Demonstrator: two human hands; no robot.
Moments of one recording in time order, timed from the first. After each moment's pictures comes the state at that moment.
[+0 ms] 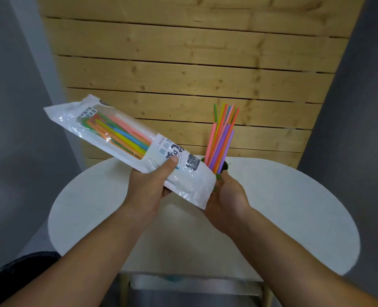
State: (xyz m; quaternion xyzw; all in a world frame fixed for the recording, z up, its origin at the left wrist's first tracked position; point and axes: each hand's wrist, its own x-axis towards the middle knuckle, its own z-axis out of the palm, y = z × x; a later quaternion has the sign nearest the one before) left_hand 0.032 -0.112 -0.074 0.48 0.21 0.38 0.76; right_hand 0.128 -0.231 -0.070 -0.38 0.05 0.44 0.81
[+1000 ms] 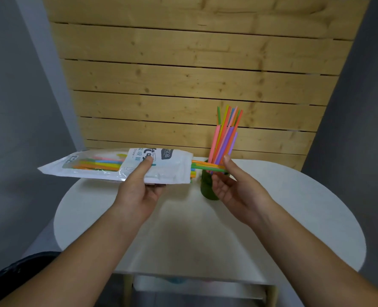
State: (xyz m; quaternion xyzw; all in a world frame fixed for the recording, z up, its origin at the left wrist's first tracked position) left_hand 0.020 -0.093 -0.069 0.25 0.24 0.36 0.87; right_hand 0.149 -0.250 -0.053 -0.43 -0.04 0.42 0.80
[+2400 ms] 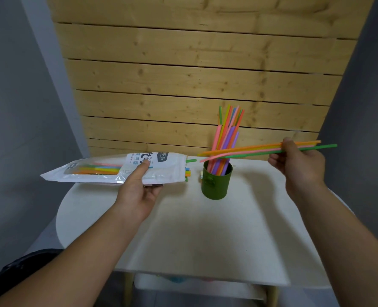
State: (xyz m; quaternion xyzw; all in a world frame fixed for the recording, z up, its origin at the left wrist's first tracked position) left_hand 0.021 -0.083 -0.082 0.23 0.29 0.36 0.85; right_hand 0.235 -0.298 -0.034 -0.61 -0.08 0.01 0.79
